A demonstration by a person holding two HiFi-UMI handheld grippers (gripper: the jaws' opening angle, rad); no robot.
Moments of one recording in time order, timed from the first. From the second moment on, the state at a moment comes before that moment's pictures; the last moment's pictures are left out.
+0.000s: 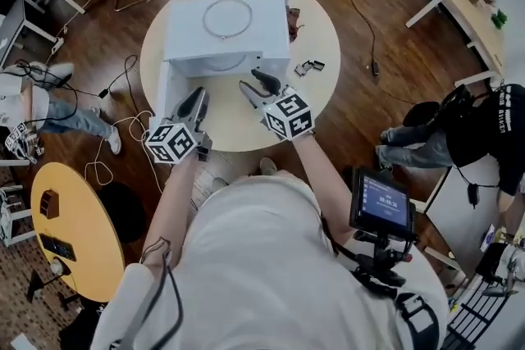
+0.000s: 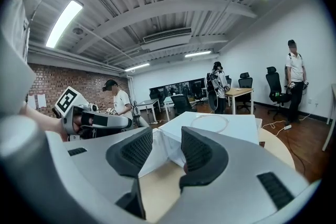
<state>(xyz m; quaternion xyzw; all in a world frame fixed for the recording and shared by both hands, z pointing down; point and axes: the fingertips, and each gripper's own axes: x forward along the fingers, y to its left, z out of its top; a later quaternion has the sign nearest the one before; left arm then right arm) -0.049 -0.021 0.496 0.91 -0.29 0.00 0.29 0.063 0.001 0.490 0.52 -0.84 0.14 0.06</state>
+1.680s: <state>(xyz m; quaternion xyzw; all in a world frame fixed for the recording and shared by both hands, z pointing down) -0.114 0.004 0.597 0.90 -0.25 0.11 0.33 0.077 0.066 0.589 0.61 -0.75 0.21 0.10</state>
